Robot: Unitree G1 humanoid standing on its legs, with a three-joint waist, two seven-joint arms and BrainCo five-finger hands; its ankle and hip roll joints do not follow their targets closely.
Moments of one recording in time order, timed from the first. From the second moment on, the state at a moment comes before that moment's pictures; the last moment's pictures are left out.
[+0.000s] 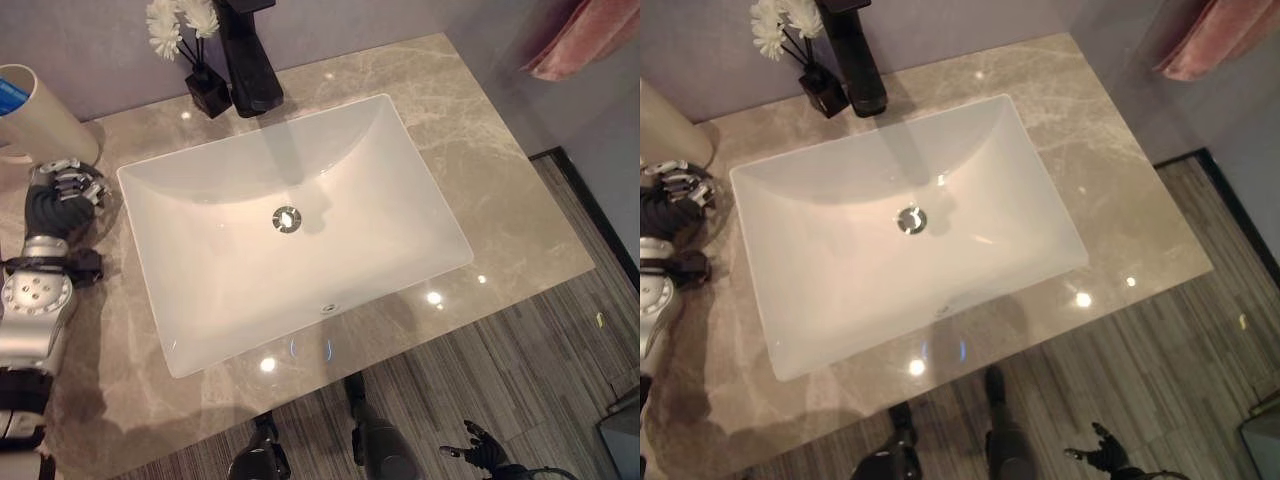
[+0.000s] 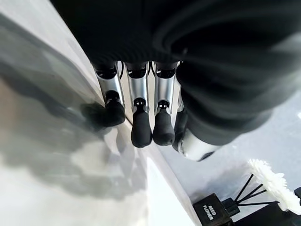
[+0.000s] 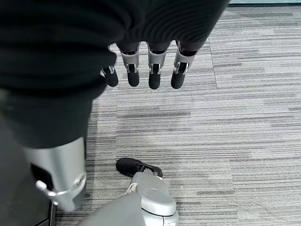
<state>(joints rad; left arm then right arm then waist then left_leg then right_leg) -0.24 0.94 0.09 0.33 -0.41 -0.26 0.17 0.13 -0.42 0.23 0.97 0.07 -0.18 -0.05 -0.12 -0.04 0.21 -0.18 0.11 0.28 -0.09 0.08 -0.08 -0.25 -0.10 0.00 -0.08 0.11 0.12</state>
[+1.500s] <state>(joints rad) -0.90 1.03 -0.21 0.84 -0.39 -0.24 0.28 0.10 -0.41 0.34 0.95 0.12 -0.20 -0.04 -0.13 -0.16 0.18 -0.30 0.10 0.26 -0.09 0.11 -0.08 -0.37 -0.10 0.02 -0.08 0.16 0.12</state>
